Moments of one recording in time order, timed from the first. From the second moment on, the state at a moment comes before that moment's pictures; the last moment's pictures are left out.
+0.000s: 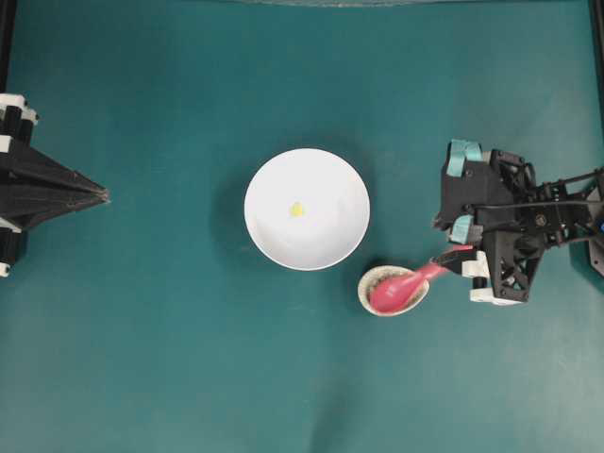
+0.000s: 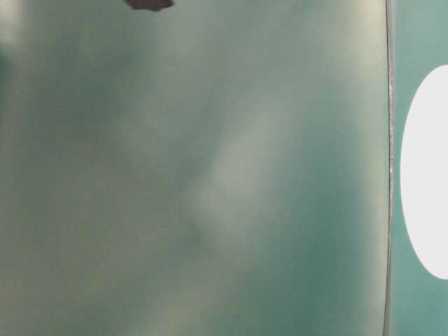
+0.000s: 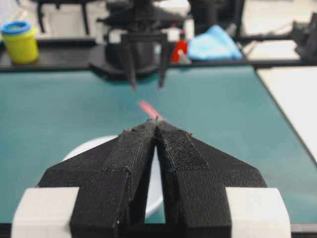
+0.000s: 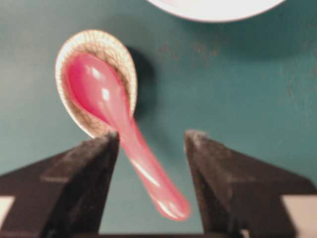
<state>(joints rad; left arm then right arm) -0.08 -1.00 1.17 0.02 -0.22 -0.01 0.13 -0.40 0.82 -0.16 0.55 0.36</state>
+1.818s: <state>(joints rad) -0.08 -1.00 1.17 0.02 -0.22 -0.01 0.14 -0.88 1.09 -0.71 -0.13 0.35</state>
